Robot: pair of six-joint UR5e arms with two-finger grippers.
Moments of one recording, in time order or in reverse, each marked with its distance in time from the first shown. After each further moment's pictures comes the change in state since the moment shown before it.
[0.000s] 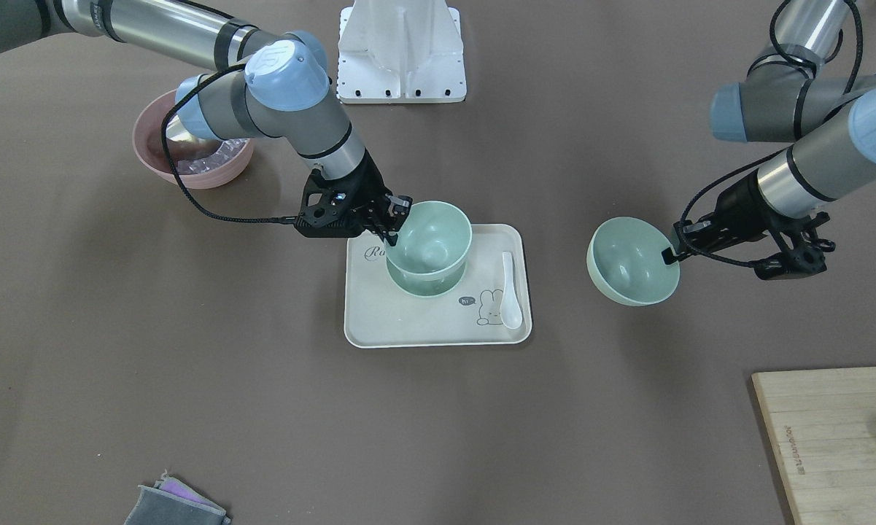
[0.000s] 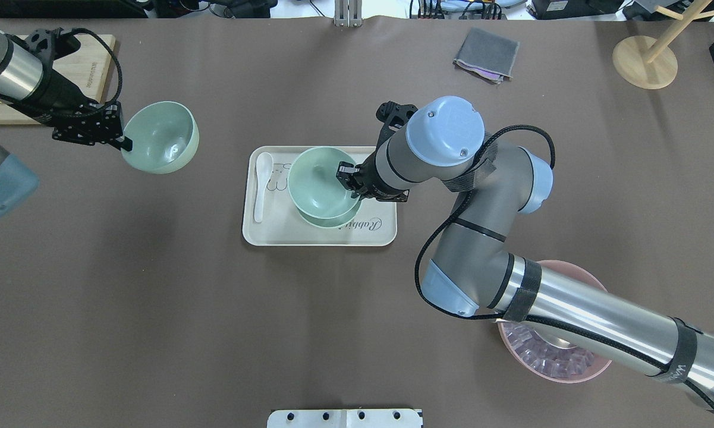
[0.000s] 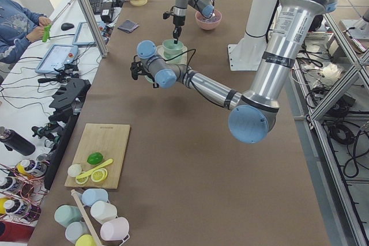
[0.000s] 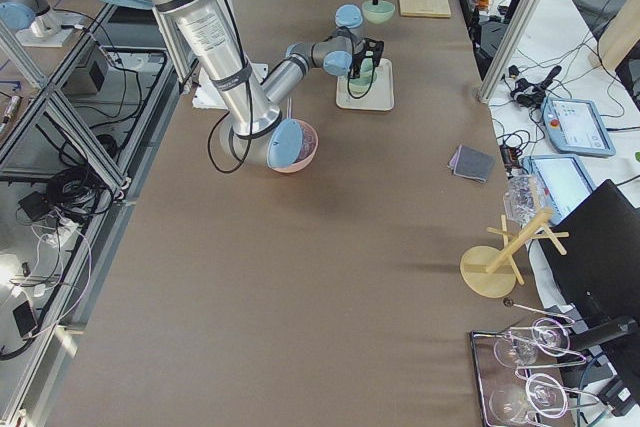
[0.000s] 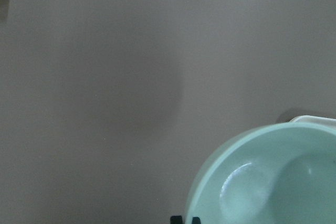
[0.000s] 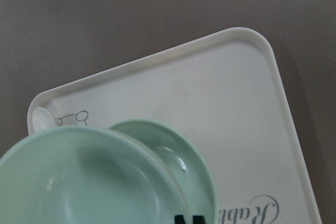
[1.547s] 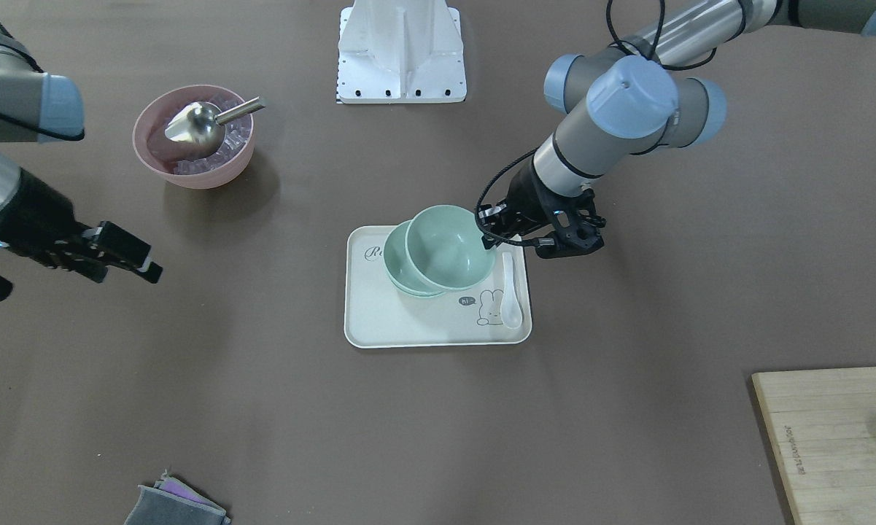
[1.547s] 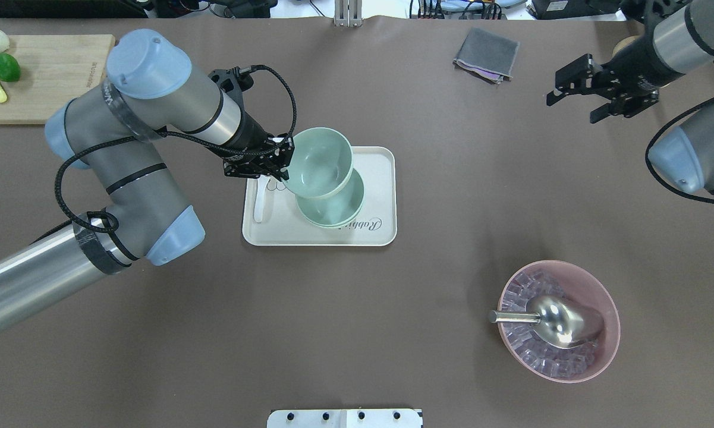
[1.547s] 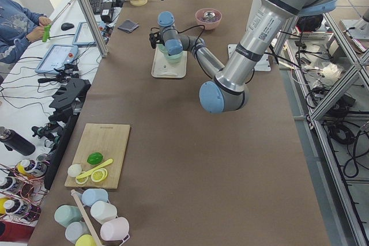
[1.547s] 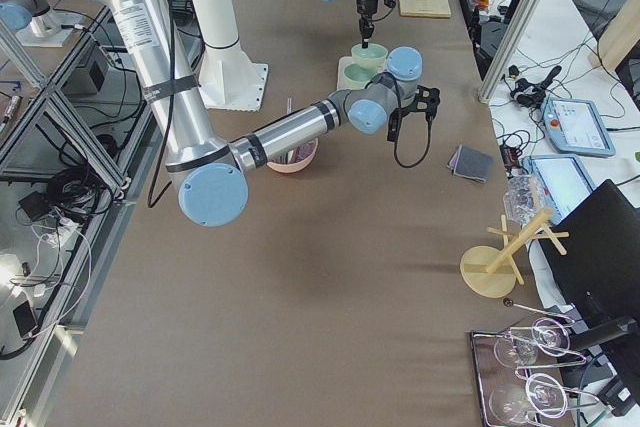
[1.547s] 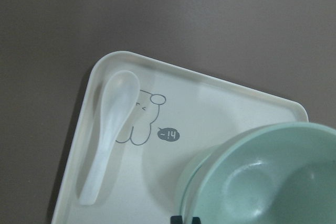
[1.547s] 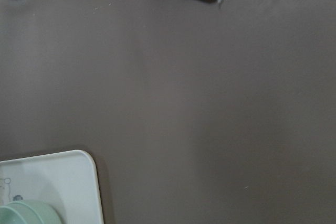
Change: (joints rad) left arm 0.324 -0.318 0.077 0.000 0.258 -0.374; right arm 0.562 -0.378 0.116 -0.015 0.496 -0.495
